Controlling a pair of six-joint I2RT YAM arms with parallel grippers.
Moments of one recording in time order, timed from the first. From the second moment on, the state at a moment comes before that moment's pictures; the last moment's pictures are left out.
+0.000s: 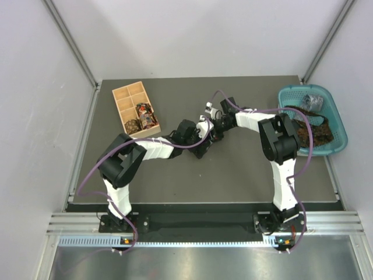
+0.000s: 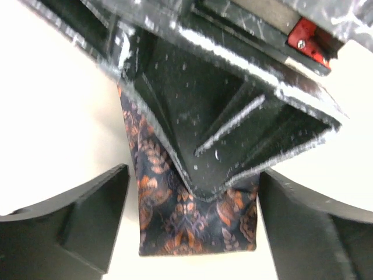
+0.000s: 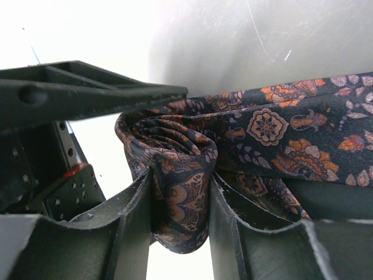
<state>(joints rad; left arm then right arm) -0.69 1.88 1.01 0.21 0.12 0.15 0.39 2.17 1.46 -0.43 -0.85 0.16</state>
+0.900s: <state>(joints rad) -0.68 1.52 0.84 0.36 -0.14 -0.10 0.38 2.17 1.45 -0.40 -0.86 0.18</state>
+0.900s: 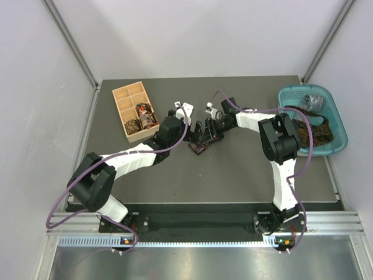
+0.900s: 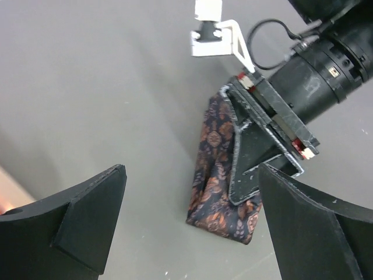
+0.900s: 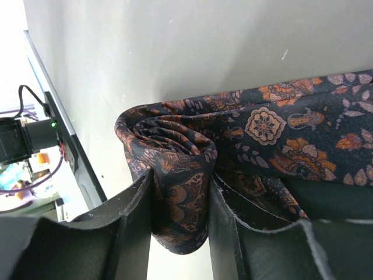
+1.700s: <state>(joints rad) -0.68 1.76 0.90 0.33 0.15 0.10 0.38 2.17 1.45 -0.40 -0.86 0.18</state>
